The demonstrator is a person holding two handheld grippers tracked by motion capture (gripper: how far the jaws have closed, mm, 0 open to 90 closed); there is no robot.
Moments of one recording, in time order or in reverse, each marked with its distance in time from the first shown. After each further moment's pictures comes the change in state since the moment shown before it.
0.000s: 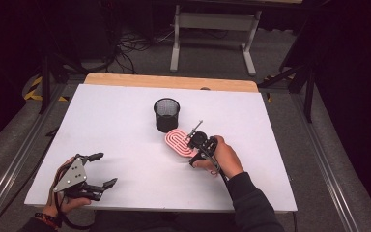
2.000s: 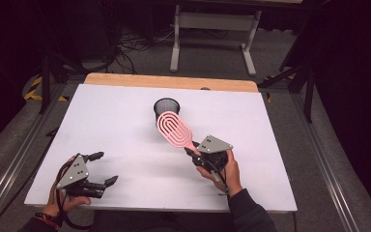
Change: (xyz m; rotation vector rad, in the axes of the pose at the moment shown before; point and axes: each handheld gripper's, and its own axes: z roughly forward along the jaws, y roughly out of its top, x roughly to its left) left arm 0.002 0.001 0.005 0.044 0.026 -0.056; right arm 0.033 -0.049 -0.037 -0.771 -0.114 -0.009
